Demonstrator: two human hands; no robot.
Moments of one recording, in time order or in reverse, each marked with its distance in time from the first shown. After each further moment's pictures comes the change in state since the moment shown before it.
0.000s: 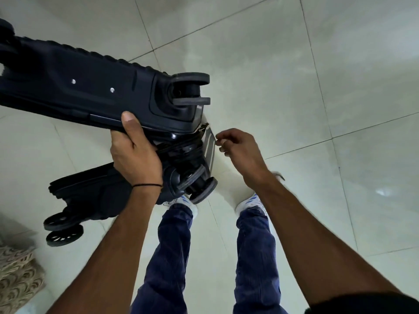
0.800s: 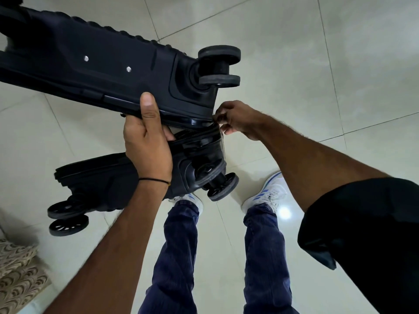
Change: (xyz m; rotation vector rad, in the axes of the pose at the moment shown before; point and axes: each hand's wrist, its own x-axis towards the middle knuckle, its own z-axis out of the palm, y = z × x) left_hand 0.007 0.003 -0.004 -0.223 -0.259 -0.035; right_hand 0.083 -0.035 0.014 -0.210 -0.351 0.103
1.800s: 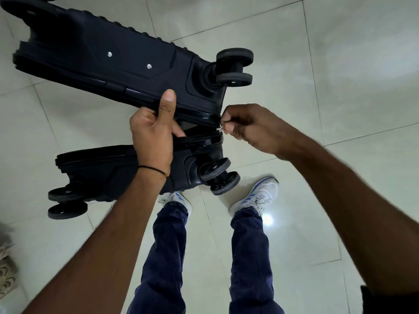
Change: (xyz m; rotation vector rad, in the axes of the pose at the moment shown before) left_hand 0.010 0.011 -0.002 -0.141 -0.143 -0.063; right_hand -0.123 -0.050 -0.018 -0.310 -0.003 -0.300
